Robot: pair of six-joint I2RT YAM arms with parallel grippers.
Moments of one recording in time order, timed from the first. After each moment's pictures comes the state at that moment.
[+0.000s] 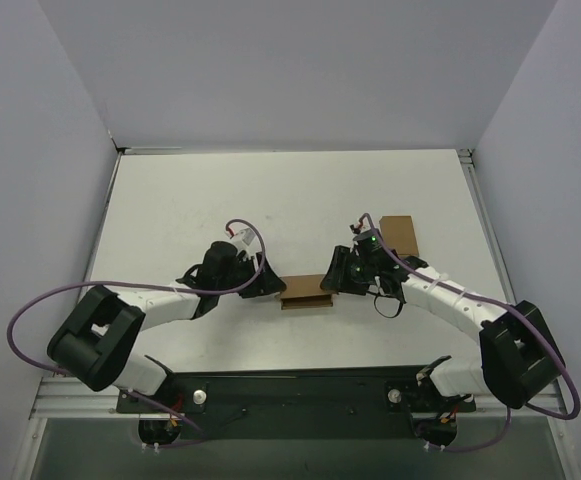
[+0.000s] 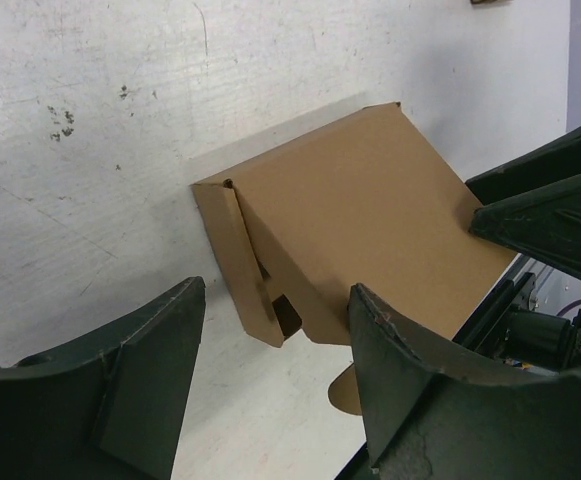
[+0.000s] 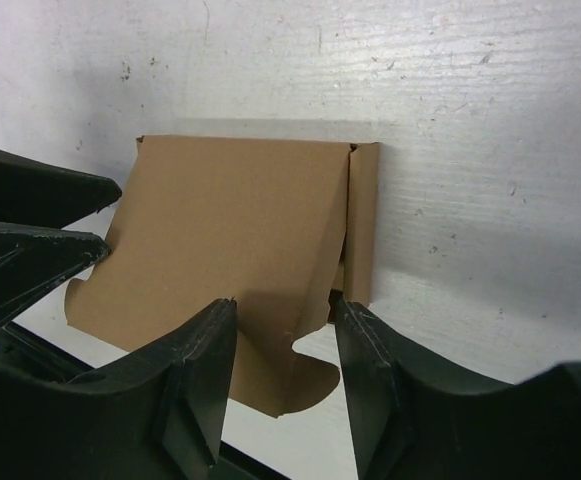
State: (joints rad) left arm -0.58 1.43 0.53 0.31 0.31 -0.76; right arm 0.56 1.32 0.70 -0.25 -0.16 0.67
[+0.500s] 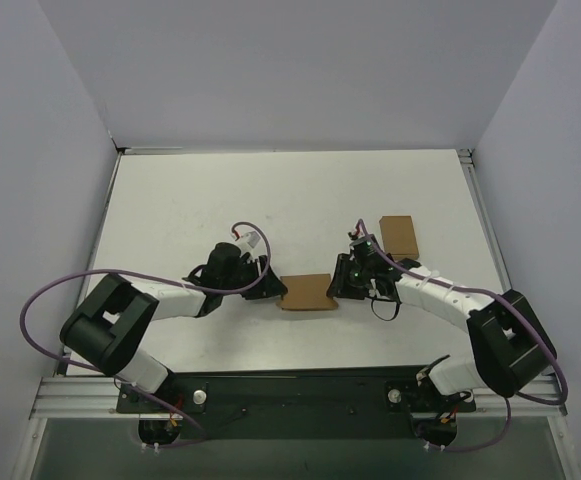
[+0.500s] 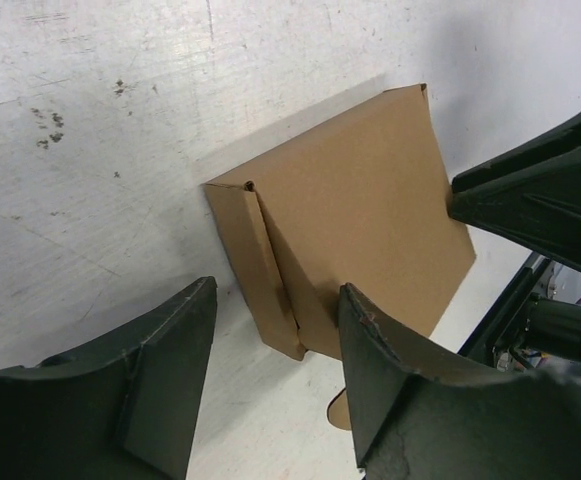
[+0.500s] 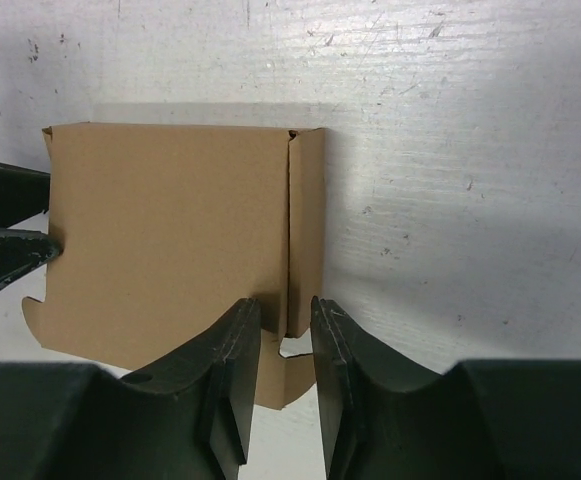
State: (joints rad) left arm -0.57 1.54 0.53 0.38 0.35 -0.72; right arm 0.56 1.38 0.66 -0.23 -0.11 0.63
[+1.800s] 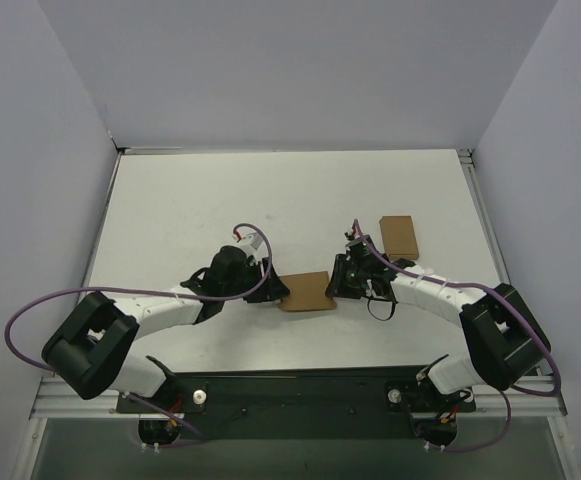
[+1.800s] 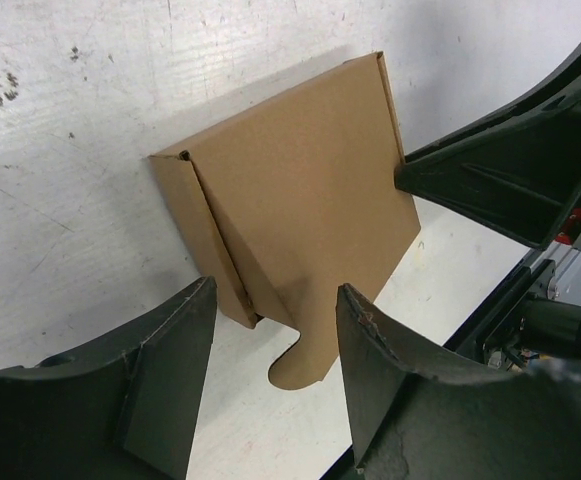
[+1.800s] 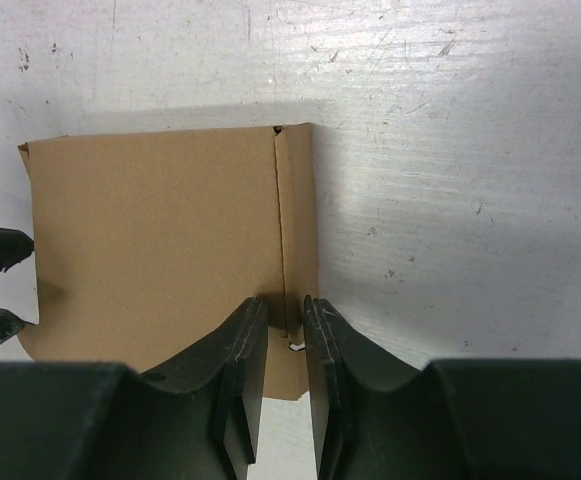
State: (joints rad) left arm -0.67 1.39 0.54 0.24 0.23 -0.75; right arm 0.58 1.44 0.66 -0.18 -0.09 0.63
